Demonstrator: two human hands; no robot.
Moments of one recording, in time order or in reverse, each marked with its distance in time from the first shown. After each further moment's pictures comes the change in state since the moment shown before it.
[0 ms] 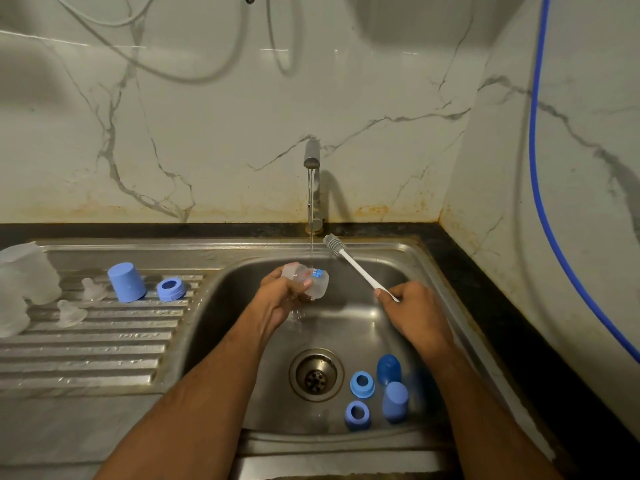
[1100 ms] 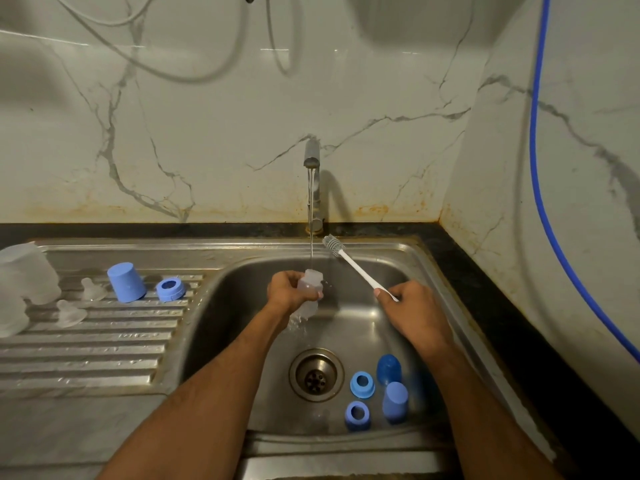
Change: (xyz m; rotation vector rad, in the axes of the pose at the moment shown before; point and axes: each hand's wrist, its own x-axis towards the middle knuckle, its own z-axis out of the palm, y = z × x) left_hand 0.009 -0.015 0.006 0.740 0.120 0.200; right_hand 0.000 0.000 0.000 0.002 -0.006 0.018
